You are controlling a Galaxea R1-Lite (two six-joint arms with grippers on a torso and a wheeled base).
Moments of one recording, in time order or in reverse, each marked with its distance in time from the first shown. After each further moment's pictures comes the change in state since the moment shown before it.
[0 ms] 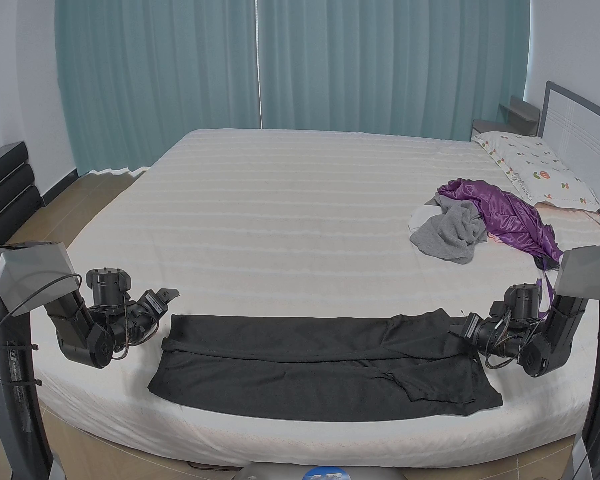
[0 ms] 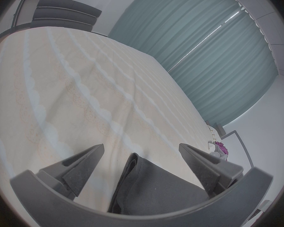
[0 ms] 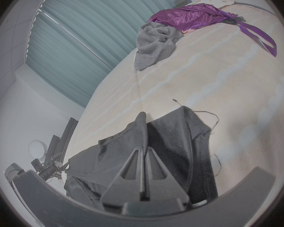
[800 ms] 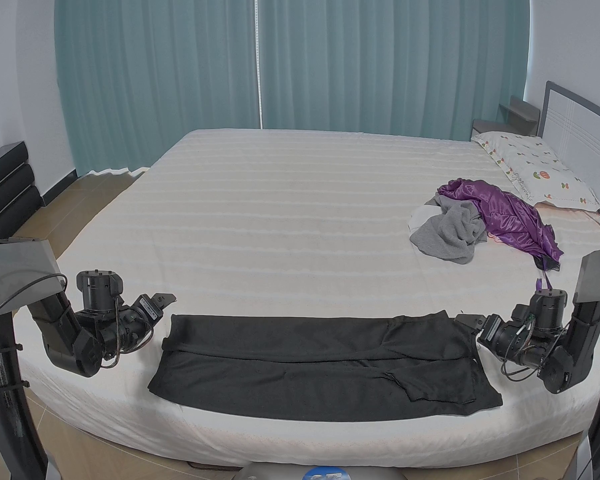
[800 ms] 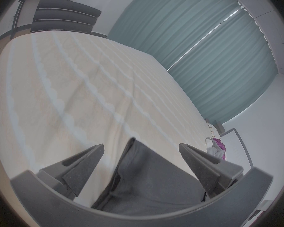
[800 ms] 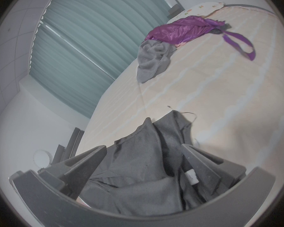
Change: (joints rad) left arm -0.021 -0.116 0.136 -0.003 0.007 0.001; right arm -0.034 -0.111 0.239 -0.215 -0.004 0.070
